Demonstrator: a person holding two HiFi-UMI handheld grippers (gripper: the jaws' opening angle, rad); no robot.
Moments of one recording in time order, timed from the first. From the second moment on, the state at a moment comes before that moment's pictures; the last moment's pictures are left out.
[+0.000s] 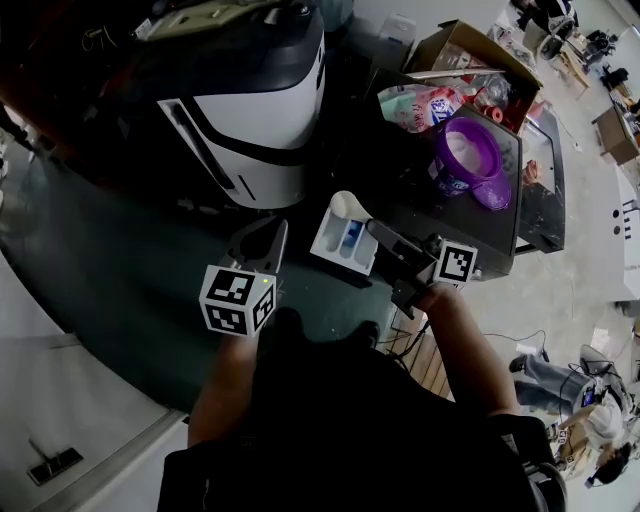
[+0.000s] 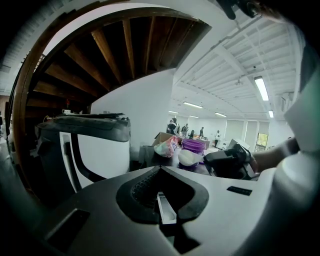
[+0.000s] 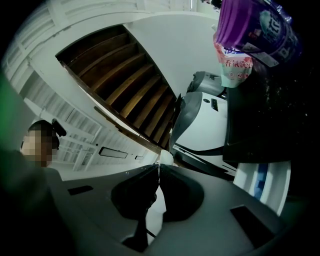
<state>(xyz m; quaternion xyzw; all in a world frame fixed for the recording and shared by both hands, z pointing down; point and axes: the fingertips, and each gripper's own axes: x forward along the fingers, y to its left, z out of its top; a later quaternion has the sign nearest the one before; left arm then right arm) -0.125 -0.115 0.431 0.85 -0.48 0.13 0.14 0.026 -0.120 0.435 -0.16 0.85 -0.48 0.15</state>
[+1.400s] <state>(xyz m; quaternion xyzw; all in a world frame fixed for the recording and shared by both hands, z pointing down) -0.083 -0.146 0.501 0.89 -0.38 0.18 0.18 0.032 -0.112 0.558 -0.29 0.80 -0.52 0.08</state>
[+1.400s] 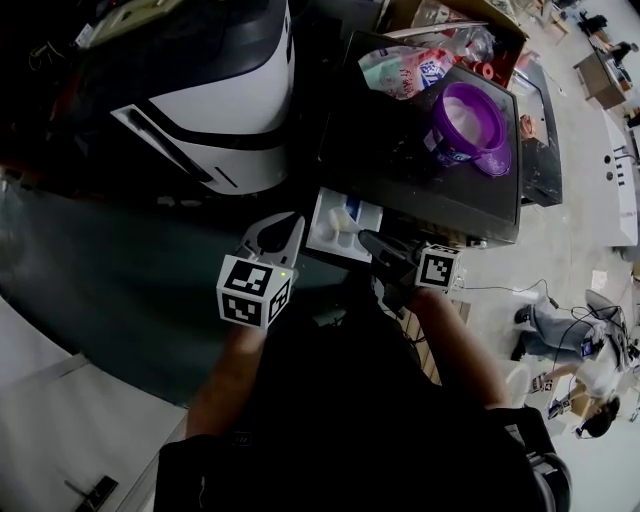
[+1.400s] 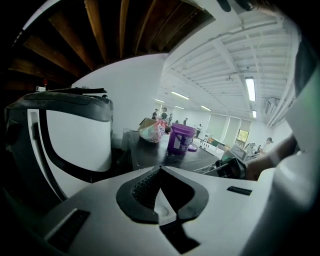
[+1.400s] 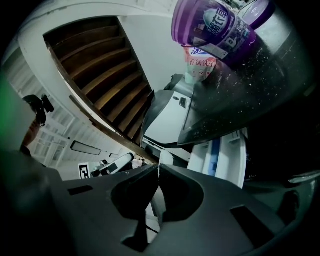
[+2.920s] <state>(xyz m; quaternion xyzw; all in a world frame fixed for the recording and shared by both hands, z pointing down) -0.112 -0.127 0.510 0.89 -0.38 0.16 0.20 0.008 -0.114 0.603 -0.37 0.83 -0.33 -0.24</state>
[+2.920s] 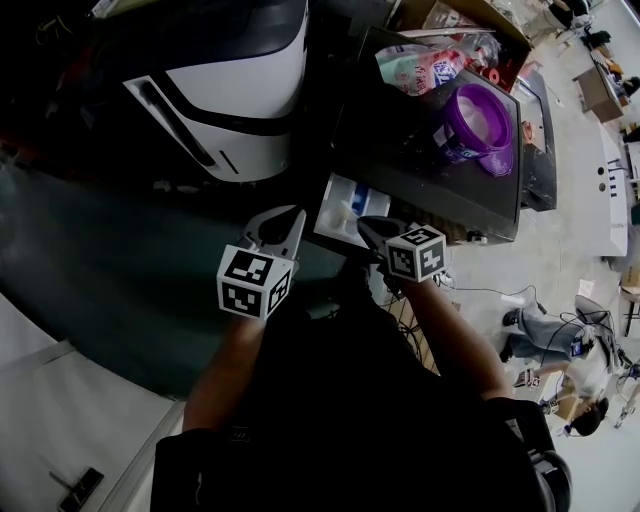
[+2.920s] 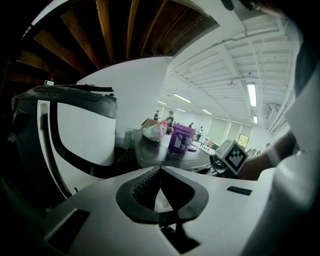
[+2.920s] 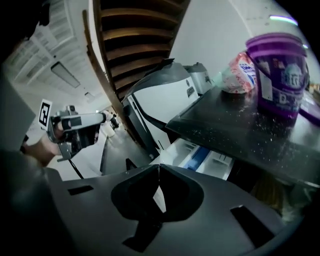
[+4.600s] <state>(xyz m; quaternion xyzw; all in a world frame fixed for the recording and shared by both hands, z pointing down) -0.137 -0.117 0.504 0.88 -0.40 0.14 0.20 -0.016 -0.112 0.592 -0.35 0.83 -0.08 -0.42</state>
